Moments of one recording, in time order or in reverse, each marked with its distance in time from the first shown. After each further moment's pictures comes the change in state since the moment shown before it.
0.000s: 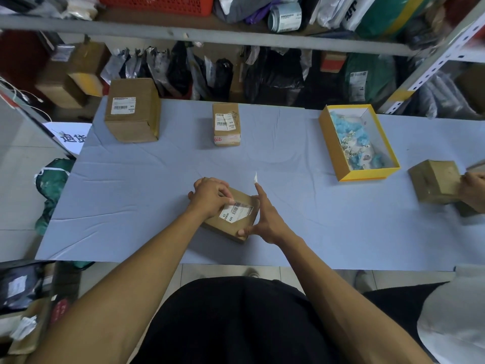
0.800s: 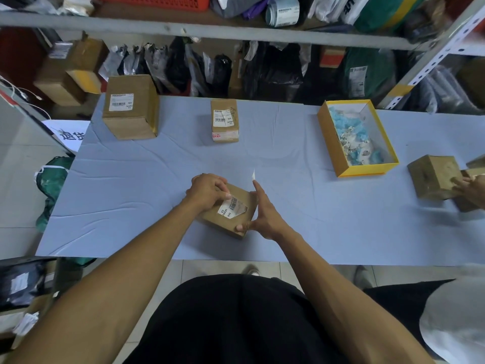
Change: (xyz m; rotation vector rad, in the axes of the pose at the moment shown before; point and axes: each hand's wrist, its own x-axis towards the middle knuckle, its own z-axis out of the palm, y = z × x) left_hand 0.006 -0.004 -0.003 -0.091 -0.079 -0.007; right_hand -0.002 0.004 0.000 0.054 -0.022 0.004
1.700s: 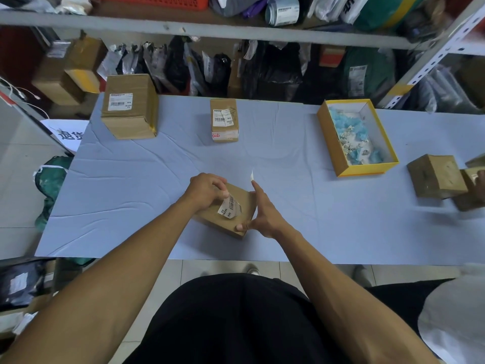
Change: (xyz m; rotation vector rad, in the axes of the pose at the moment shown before) left_hand -0.008 0.011 -0.011 -0.063 -0.037 0.001; right_hand 0.003 -0.005 -0.002 -0.026 -0.017 0.042
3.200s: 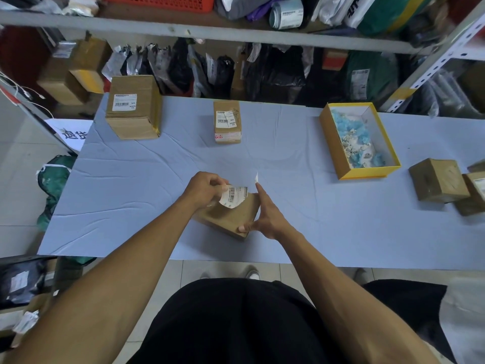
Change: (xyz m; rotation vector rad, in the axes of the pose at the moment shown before) left_hand -0.003 0.000 -0.002 -0.191 0.048 -0.051; right_hand -0.001 -0.004 -0.001 -0.024 0.017 0.051
